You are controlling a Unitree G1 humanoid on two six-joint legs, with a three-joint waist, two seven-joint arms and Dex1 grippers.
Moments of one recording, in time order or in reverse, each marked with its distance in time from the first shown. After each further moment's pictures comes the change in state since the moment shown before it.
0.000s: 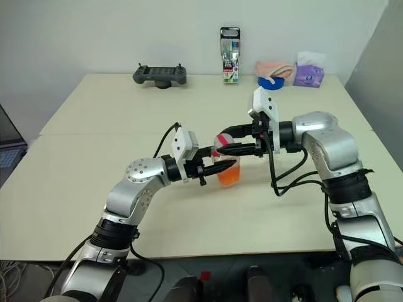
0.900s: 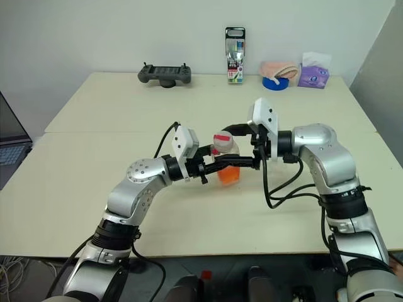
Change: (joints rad) left arm -0.026 -0.019 0.005 0.006 0.000 0.009 0.033; right arm 0.212 0.020 -0.128 -0.309 -0.011 0.083 -0.218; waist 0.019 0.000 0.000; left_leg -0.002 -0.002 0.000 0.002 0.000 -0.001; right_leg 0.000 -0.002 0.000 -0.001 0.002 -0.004
